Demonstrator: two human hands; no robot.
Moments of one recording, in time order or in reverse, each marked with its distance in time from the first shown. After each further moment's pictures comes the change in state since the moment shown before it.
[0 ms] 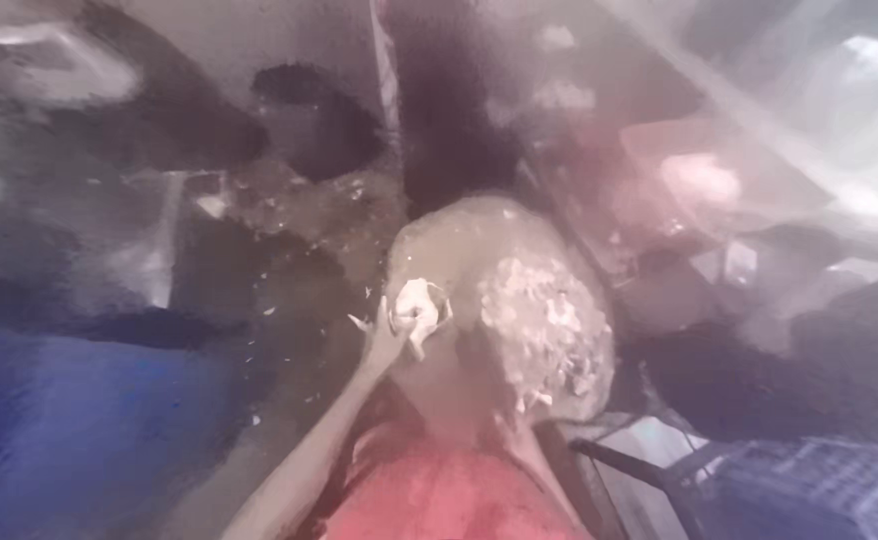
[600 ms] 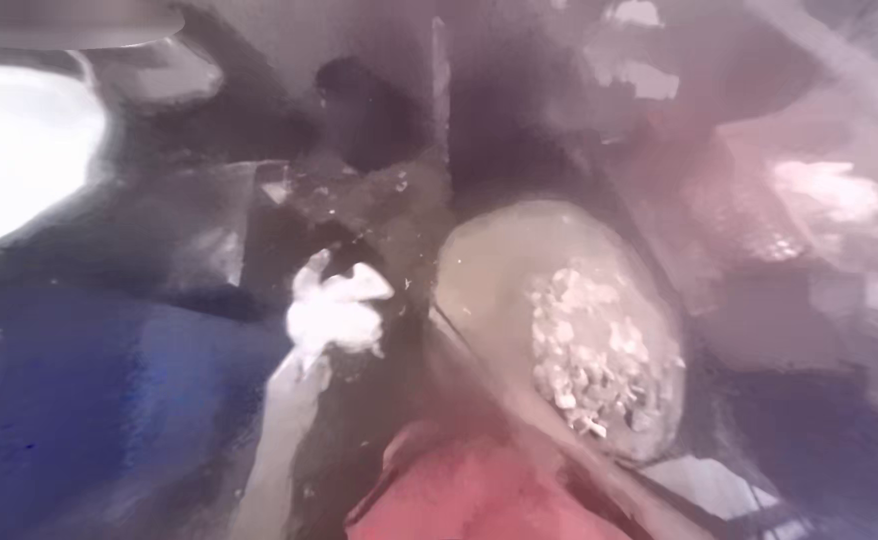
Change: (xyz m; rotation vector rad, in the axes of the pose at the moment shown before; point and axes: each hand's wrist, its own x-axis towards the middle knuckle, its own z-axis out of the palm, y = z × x) left_hand -0.110 0.014 -0.184 -0.248 0.456 -0.152; right_hand 0.085 -0.140 0.035 -0.457 -0.424 -0.169
